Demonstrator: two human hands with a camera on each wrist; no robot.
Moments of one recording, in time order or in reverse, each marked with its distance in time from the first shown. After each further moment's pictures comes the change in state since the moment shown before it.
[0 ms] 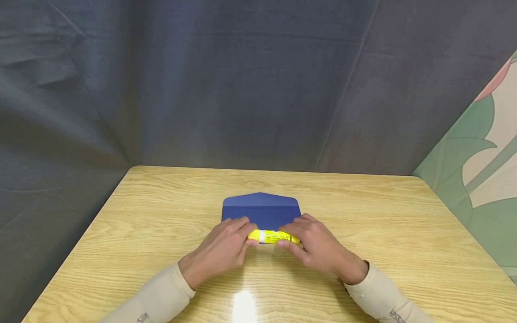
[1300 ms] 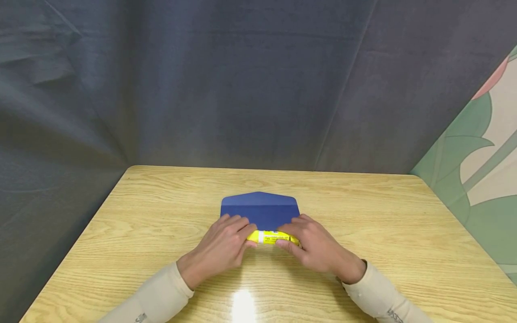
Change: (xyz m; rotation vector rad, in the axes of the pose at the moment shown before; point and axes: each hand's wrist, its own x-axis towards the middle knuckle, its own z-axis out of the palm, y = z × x) left_hand 0.000 -0.002 0.001 0.117 0.096 0.088; right_hand -0.001 -0.003 -0.002 0.041 -0.069 0.062
